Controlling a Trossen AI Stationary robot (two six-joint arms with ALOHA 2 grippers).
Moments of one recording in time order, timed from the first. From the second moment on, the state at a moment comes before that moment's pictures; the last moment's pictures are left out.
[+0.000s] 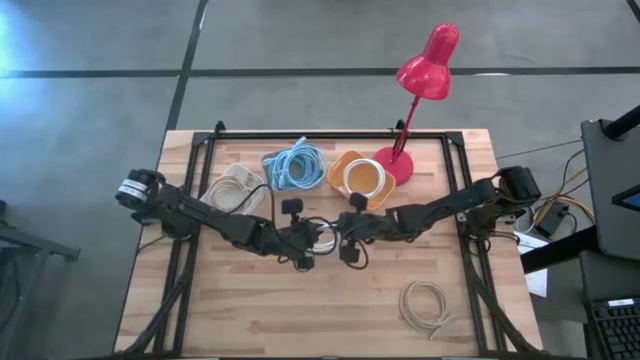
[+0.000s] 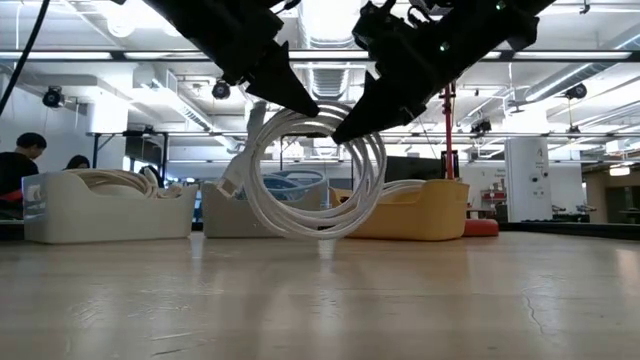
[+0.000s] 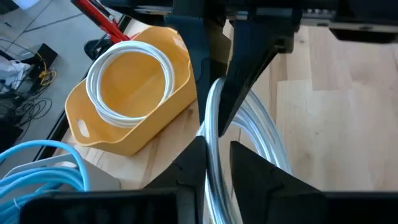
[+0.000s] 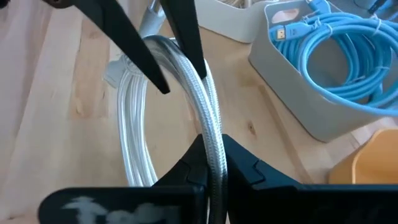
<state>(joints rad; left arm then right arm) -0.30 1.58 1.02 -0.11 -0.62 -0.07 0.18 1.64 0.93 0.07 0.39 0.15</state>
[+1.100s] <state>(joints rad) -0.26 1.32 1.07 -0.31 -0.91 0.02 -0.12 1.46 0.97 -0.47 0.66 0.43</state>
